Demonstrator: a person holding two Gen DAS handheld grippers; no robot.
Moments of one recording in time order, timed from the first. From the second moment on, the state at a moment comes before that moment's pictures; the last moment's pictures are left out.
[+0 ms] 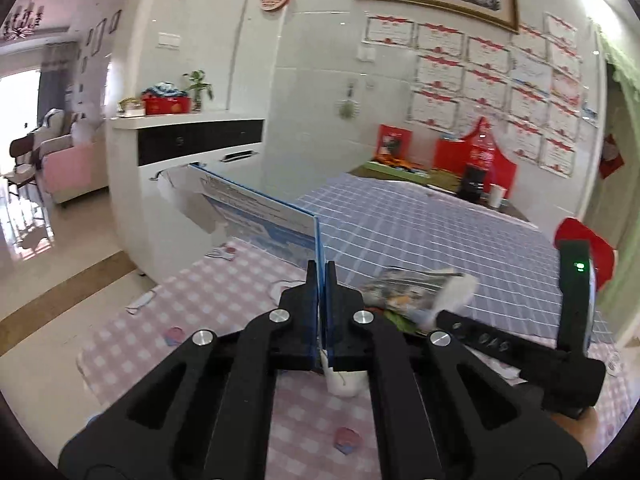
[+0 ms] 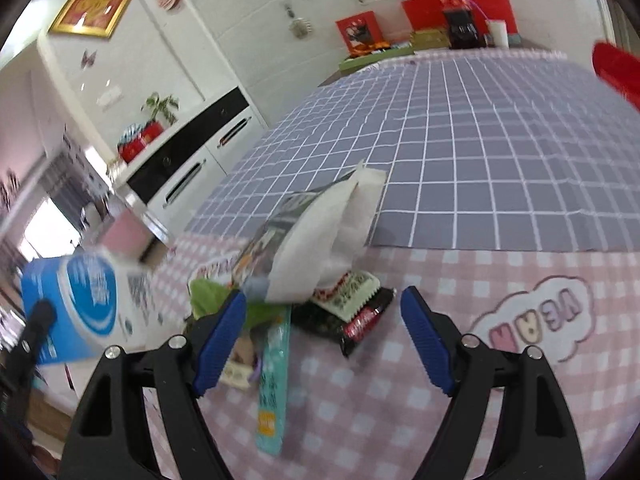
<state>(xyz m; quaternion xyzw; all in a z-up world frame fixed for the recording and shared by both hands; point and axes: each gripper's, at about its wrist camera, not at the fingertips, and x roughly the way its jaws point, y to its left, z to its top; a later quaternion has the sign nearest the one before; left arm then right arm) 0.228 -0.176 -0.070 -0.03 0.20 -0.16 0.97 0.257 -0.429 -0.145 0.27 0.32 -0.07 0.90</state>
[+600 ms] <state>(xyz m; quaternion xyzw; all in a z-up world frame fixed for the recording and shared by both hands) 0.261 -0.172 -0.073 -0.06 0.22 -0.16 0.96 0.286 -0.427 -0.133 0.28 0.27 -0.02 0.92</state>
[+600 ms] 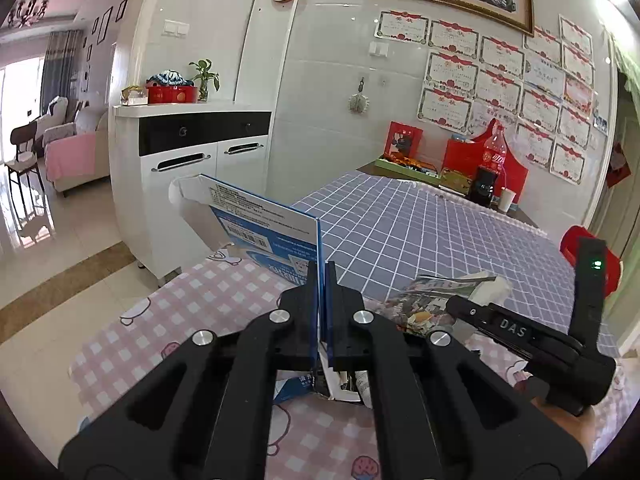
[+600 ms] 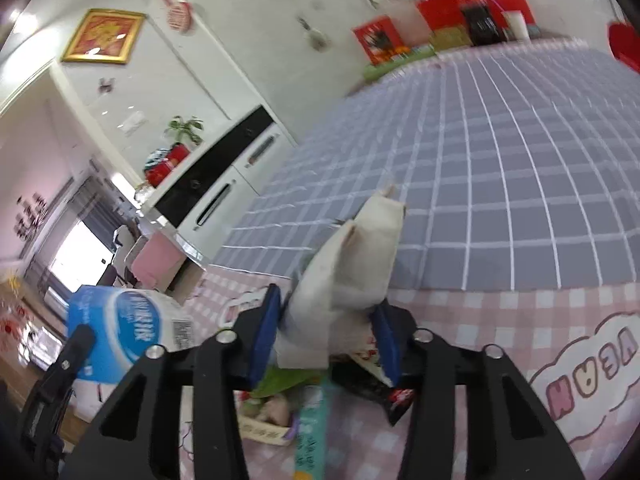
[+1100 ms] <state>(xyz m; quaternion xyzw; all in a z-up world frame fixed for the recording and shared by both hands) 0.212 -0.116 -0.035 -0.11 0.18 -0.18 0.96 0.209 -0.344 -0.046 0.16 0.18 0.02 0.97</state>
